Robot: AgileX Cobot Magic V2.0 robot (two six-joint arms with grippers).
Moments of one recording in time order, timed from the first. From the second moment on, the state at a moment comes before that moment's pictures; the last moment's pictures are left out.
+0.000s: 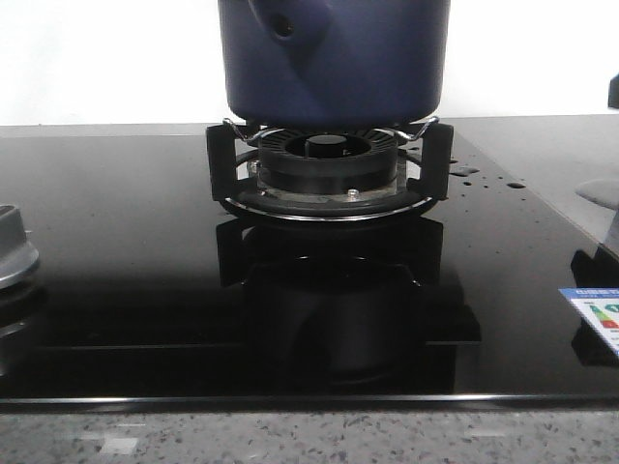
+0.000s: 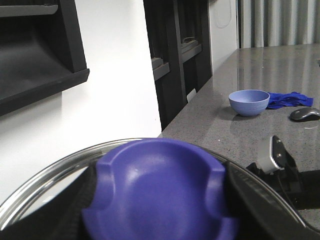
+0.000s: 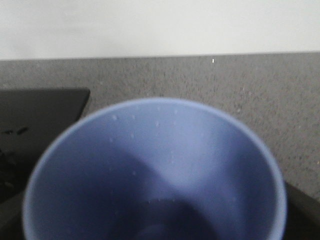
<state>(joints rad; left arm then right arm) -0.31 1.39 -1.37 -1.58 0.87 1.66 -0.01 1.21 -0.41 0.13 -0.49 -0.08</state>
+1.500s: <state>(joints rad) -0.31 1.09 -1.11 -1.54 0.80 1.62 0.23 1.14 -1.01 -0.30 -0.09 -0.08</state>
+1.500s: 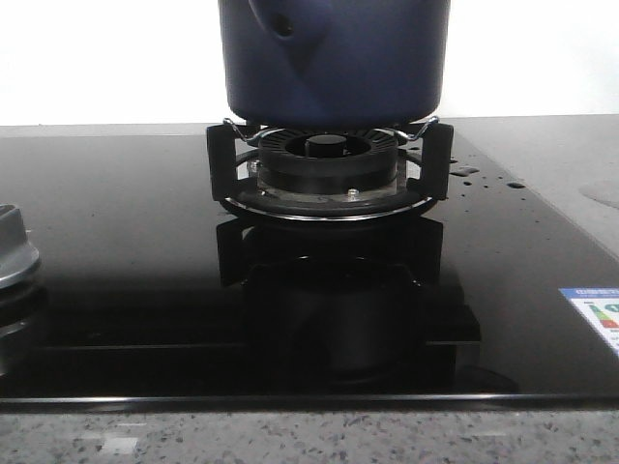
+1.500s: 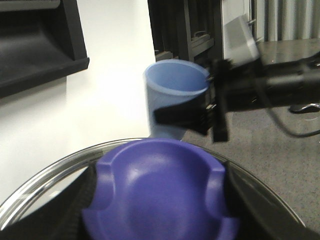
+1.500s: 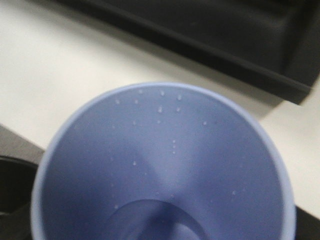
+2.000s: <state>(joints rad) -0.31 0.93 -1.10 -1.49 0.70 1.56 0.39 1.35 -1.17 -0.73 -0.03 -0.08</state>
